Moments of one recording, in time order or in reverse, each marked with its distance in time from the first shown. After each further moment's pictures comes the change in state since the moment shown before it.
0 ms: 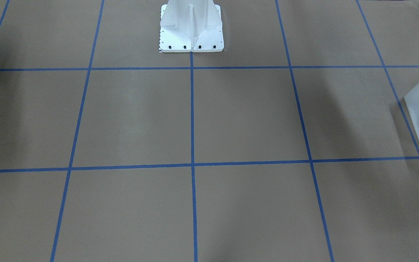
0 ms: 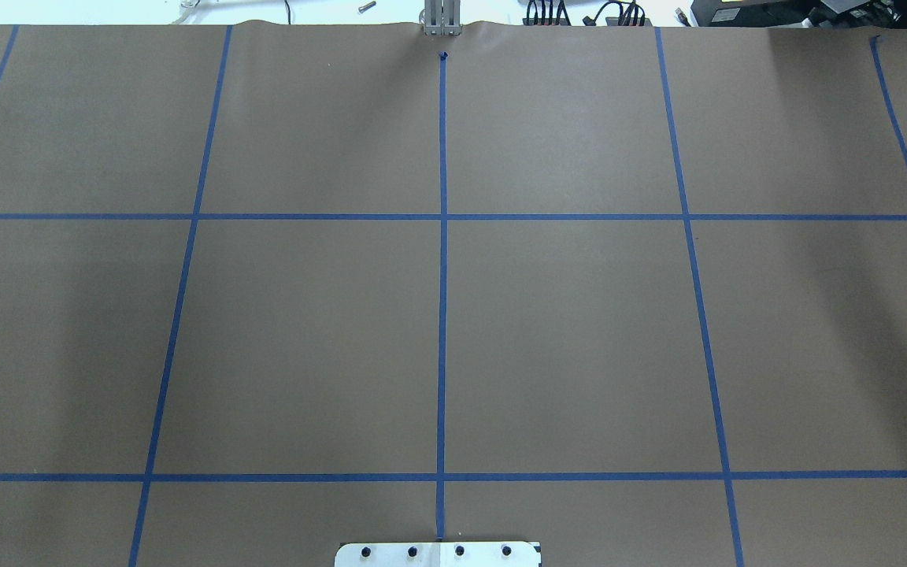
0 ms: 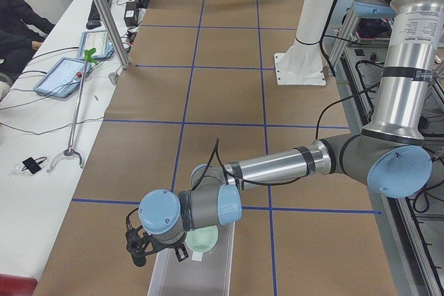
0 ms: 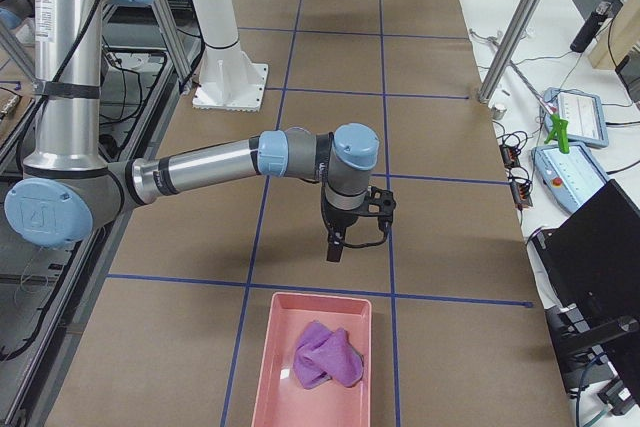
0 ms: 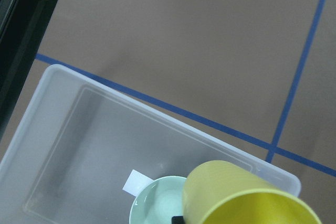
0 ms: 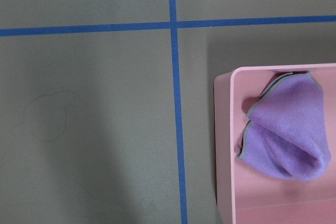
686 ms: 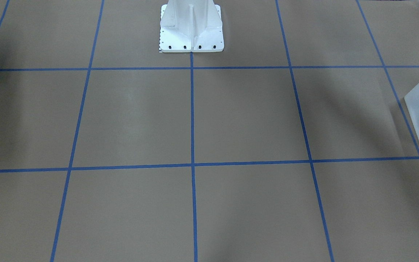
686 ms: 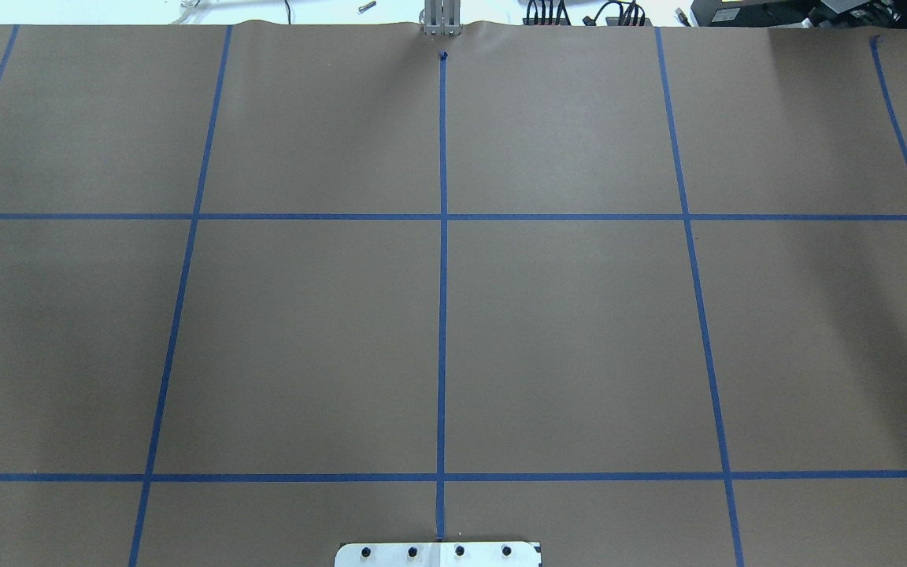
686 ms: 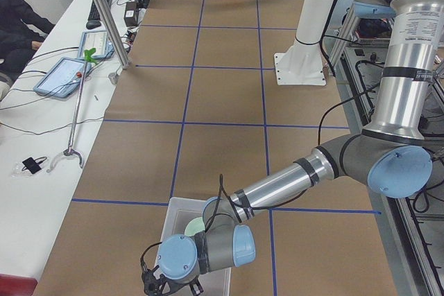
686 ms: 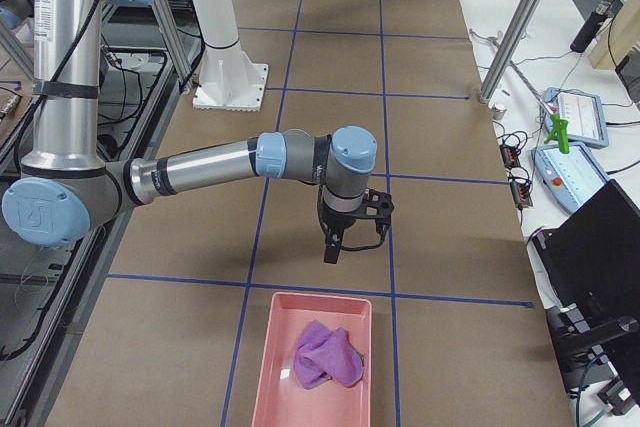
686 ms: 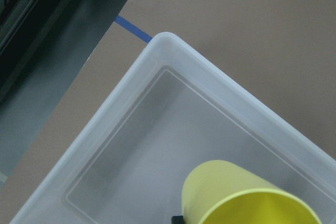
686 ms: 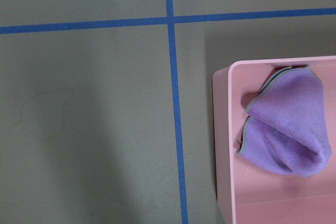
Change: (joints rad) left arm -0.001 -0.002 0.236 -0.233 0.039 -0.029; right arm 0.001 -0.005 0.002 0.000 0.004 0.006
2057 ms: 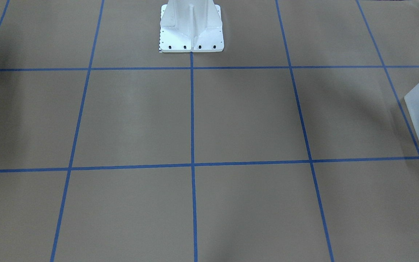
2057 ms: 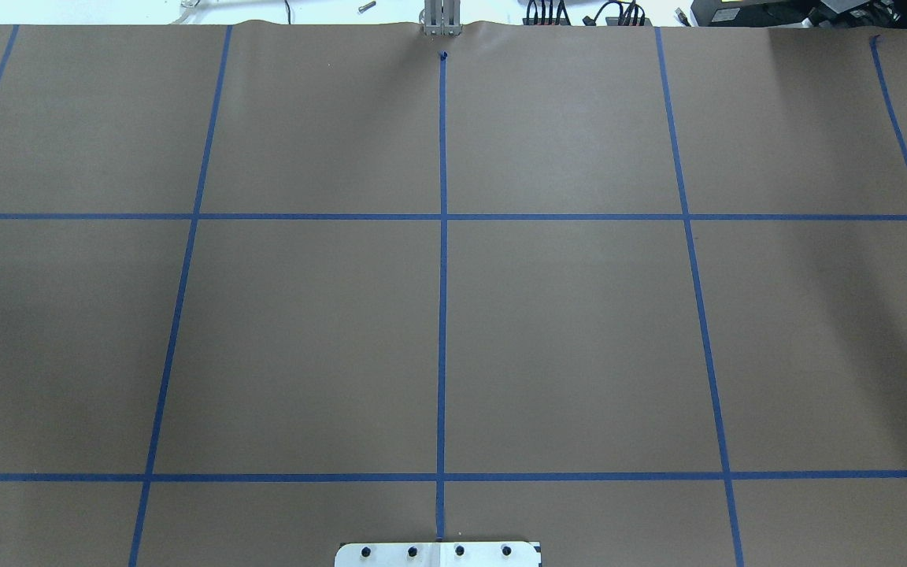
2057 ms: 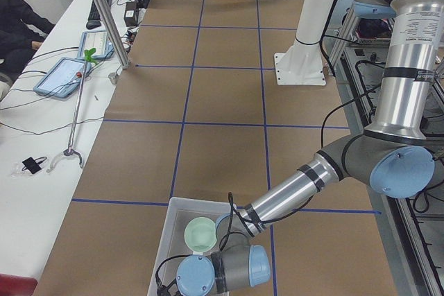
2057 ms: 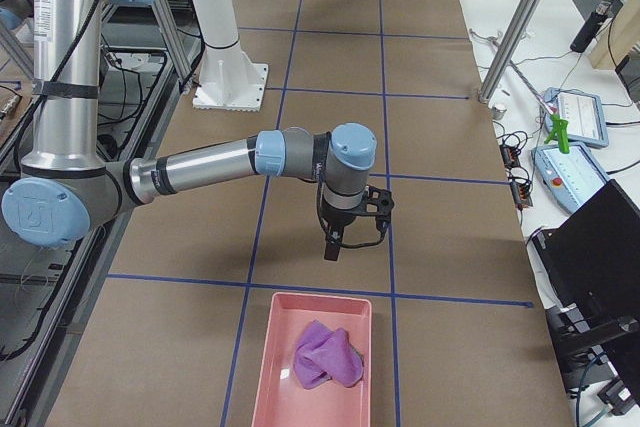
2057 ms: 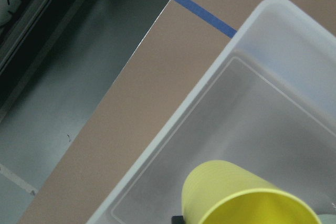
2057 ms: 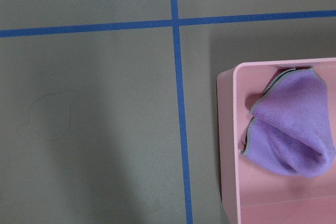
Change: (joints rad) left arm 0.005 0.021 0.113 -0.156 0.001 0.001; right arm 0.000 0.000 0.009 0.000 0.009 0.006
